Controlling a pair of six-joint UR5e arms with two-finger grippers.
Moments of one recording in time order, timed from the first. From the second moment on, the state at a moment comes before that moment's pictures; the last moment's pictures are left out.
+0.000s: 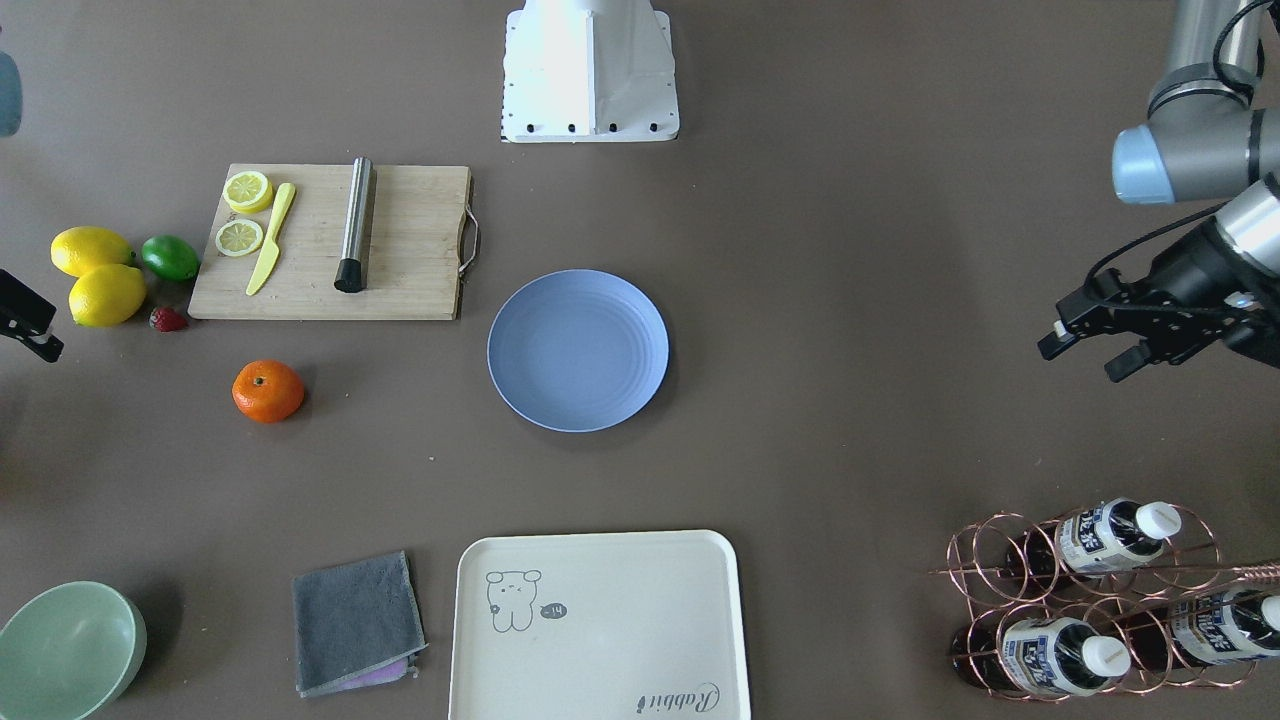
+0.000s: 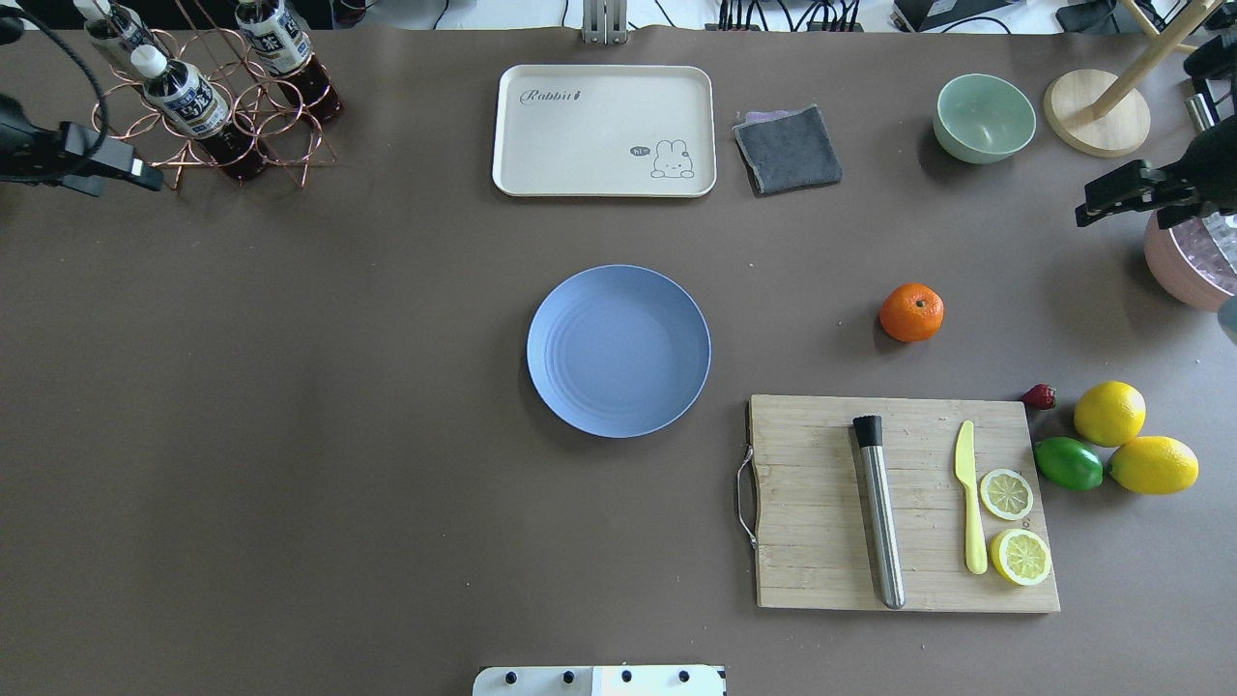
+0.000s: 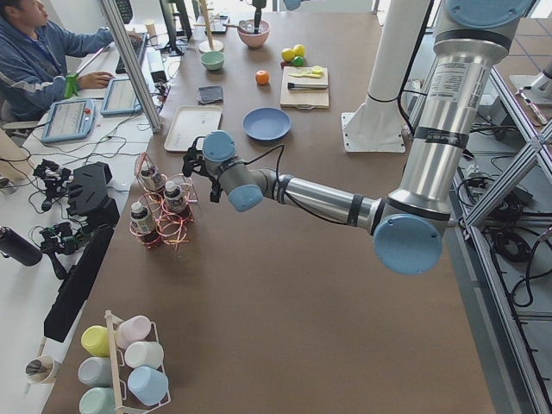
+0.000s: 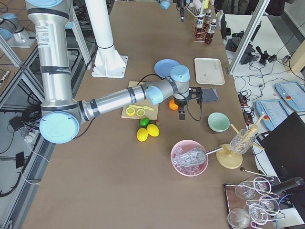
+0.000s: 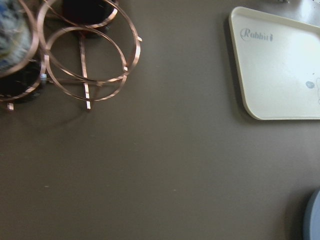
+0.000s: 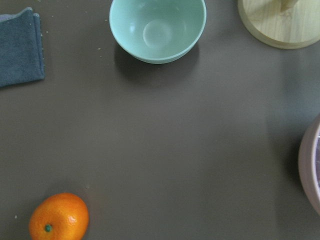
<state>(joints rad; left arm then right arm) -1.28 -1.76 -1.57 -2.22 -2.48 -0.68 1.15 -1.44 1.82 -1.37 2.21 0.69</state>
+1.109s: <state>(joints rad) -1.62 -1.67 -1.62 -1.42 -2.34 0.36 0.93 -1.31 1.74 -1.44 2.09 0.80</state>
